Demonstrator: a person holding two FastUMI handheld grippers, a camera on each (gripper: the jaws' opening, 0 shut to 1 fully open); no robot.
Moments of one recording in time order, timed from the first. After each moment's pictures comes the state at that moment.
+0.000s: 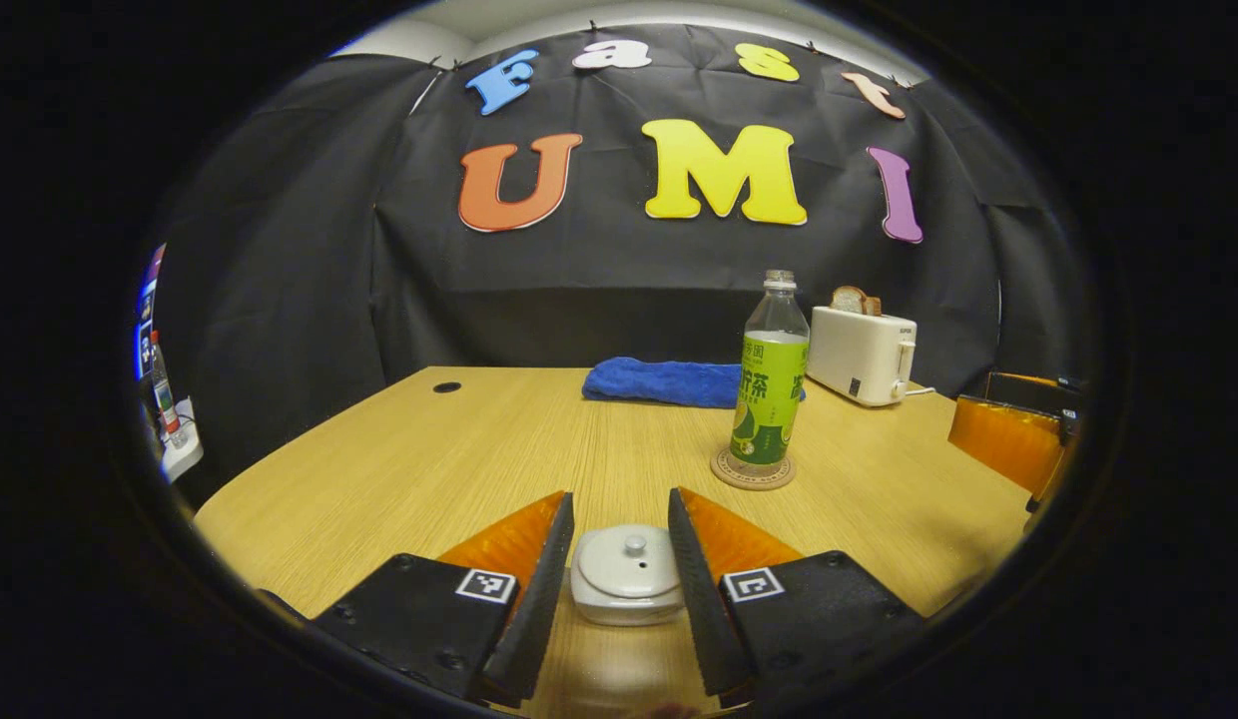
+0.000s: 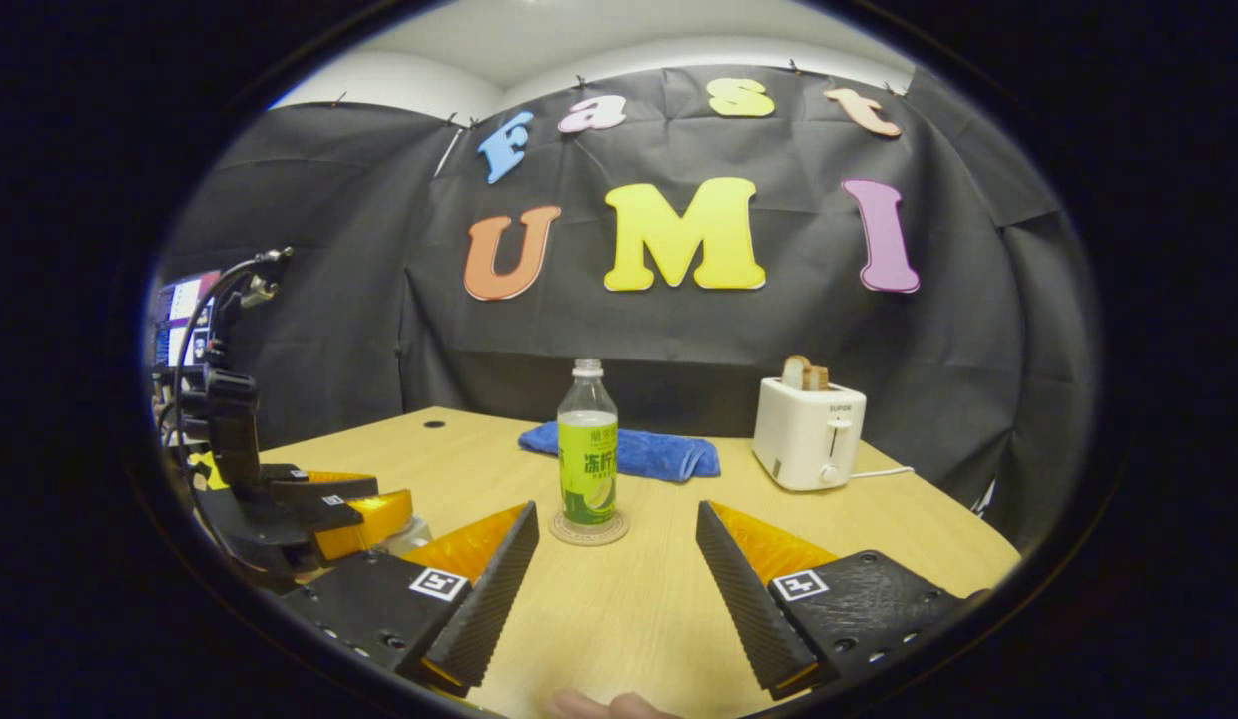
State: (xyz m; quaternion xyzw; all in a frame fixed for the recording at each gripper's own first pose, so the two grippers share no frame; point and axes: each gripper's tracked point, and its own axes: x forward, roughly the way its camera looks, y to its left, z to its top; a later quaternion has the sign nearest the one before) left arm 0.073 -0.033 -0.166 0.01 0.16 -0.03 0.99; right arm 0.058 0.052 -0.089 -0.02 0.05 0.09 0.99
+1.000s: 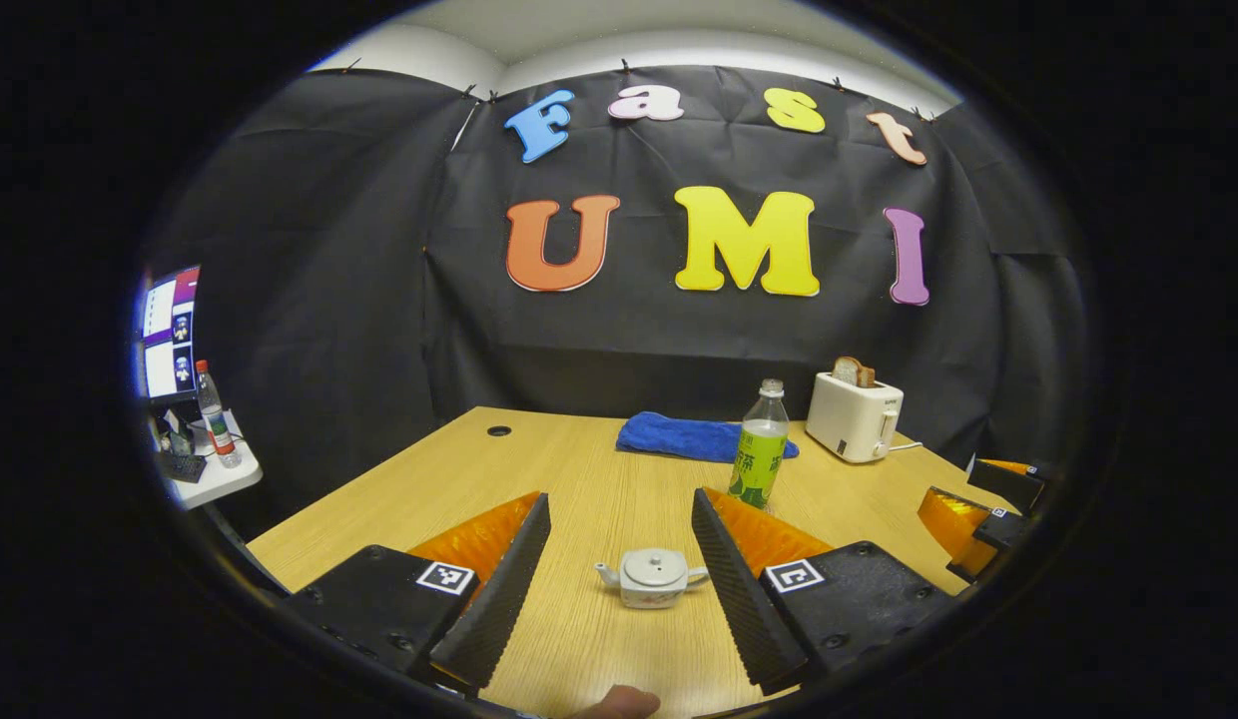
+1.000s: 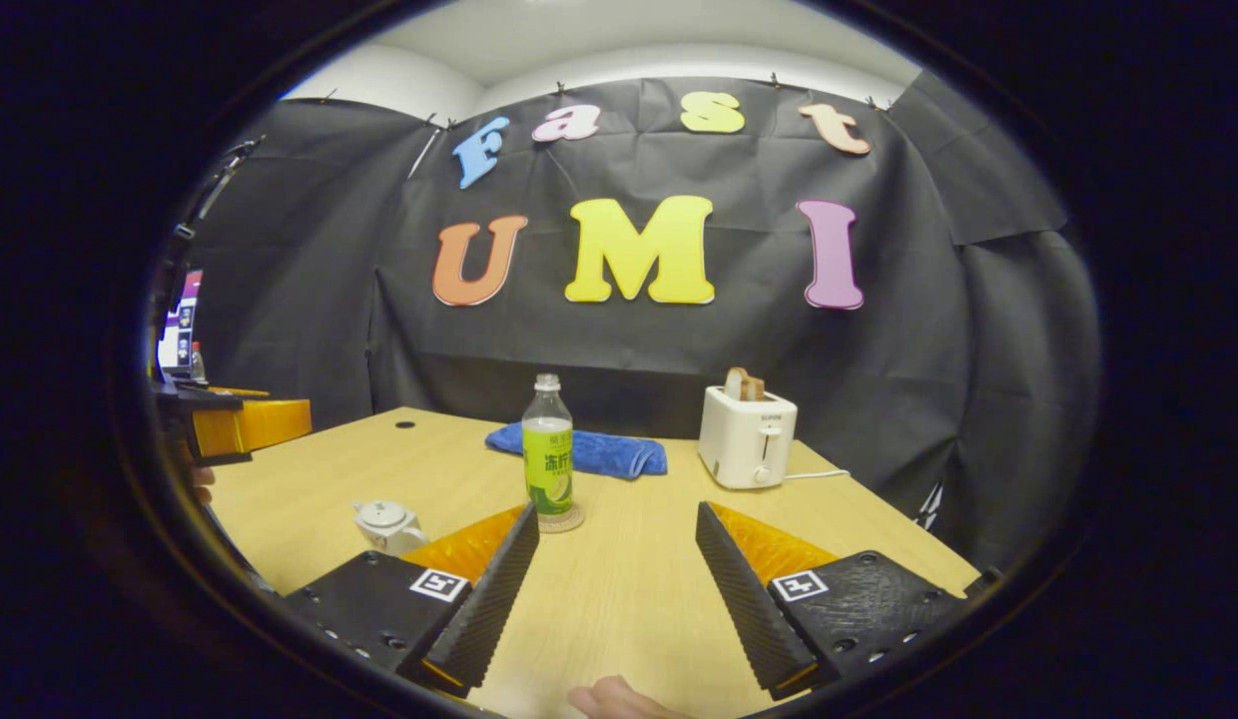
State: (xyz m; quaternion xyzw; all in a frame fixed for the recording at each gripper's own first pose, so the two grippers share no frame) left arm 0.003 -0.009 -0.061 0.00 0.11 0.01 0.99; right arm 0.012 0.011 -0.071 -0.03 0.06 0.03 1.00
